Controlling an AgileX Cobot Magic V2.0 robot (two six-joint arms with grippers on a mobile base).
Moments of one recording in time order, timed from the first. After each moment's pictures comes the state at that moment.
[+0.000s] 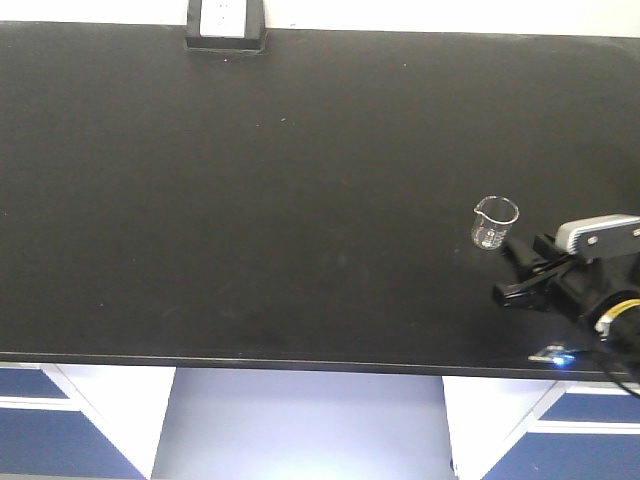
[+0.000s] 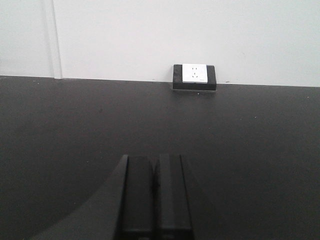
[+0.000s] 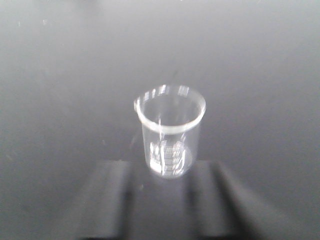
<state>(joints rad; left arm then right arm) -0.01 -0.01 0.03 0.15 0.13 -0.26 -0.04 1.58 -0.22 -0.33 -0.92 0.16</state>
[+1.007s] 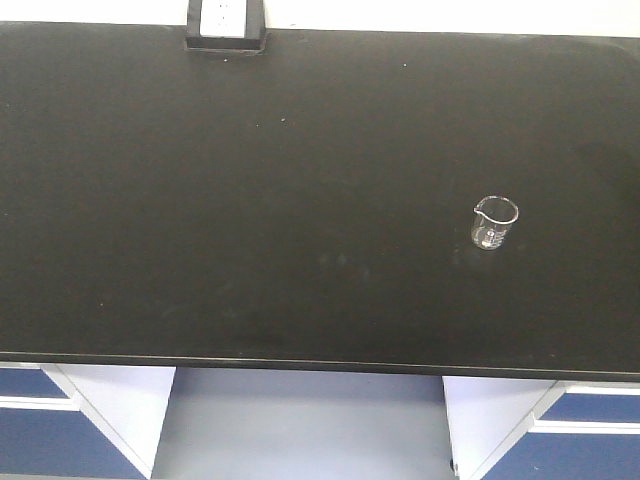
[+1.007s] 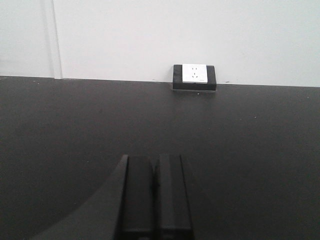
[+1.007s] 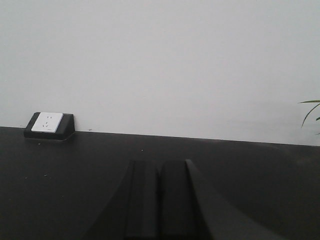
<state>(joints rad) -0.01 -0.01 0.03 0.15 0.13 -0.26 -0.04 0.45 -0.29 -0.87 -0.17 0.86</state>
